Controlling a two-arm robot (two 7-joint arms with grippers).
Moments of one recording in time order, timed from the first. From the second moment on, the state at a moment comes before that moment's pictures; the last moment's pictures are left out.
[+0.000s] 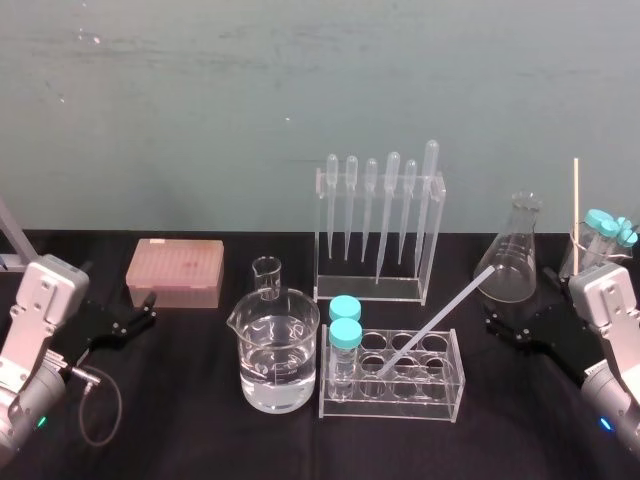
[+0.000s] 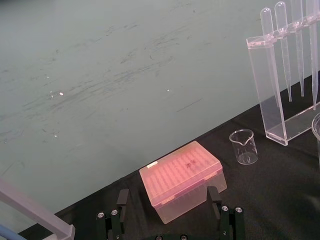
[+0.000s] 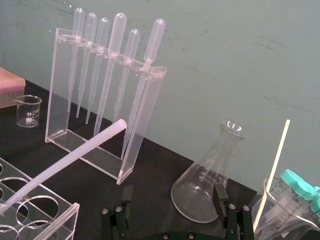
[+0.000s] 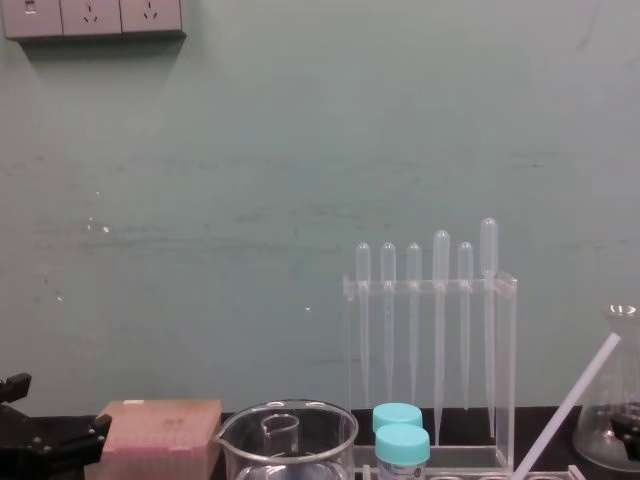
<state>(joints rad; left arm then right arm) -0.20 0.60 0.45 -1.41 -0.25 -0.12 0.03 0.20 0.60 -0.45 -1.41 0.25 -0.12 -0.03</state>
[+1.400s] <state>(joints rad) -0.20 0.60 0.45 -1.41 -0.25 -0.12 0.03 0.20 0.60 -0.45 -1.41 0.25 -0.12 -0.03</state>
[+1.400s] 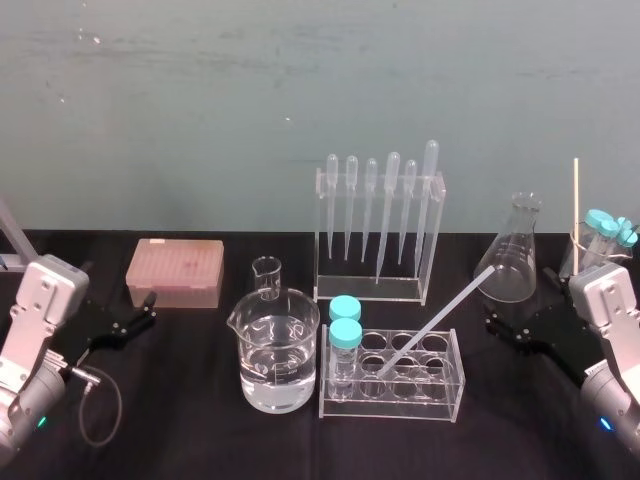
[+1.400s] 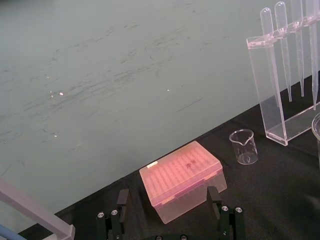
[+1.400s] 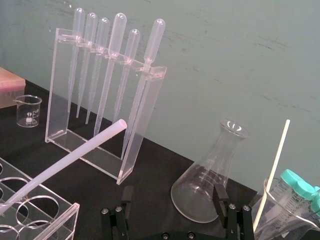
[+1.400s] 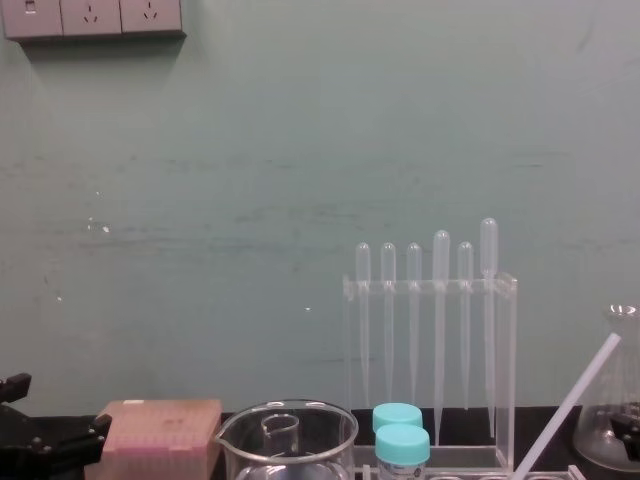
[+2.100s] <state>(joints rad) -0.20 0.60 0.45 -1.41 -0.25 -0.12 0.03 0.04 0.67 -0.32 -1.56 0.53 -0.05 0.18</state>
